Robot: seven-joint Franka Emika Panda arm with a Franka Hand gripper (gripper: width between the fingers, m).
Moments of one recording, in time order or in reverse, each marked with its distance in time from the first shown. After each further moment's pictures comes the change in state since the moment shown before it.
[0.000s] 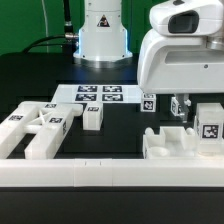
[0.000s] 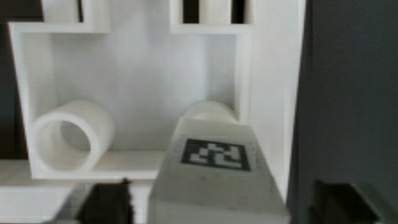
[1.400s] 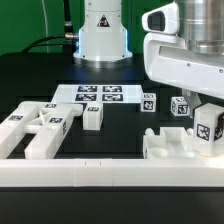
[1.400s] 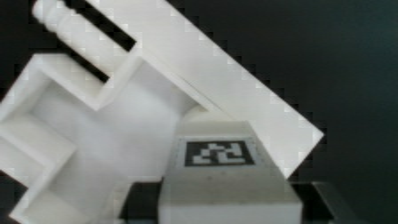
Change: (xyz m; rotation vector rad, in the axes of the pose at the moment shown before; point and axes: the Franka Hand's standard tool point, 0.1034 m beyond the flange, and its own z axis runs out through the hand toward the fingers) arm 0.005 0.002 0.001 0.116 -0.032 0.972
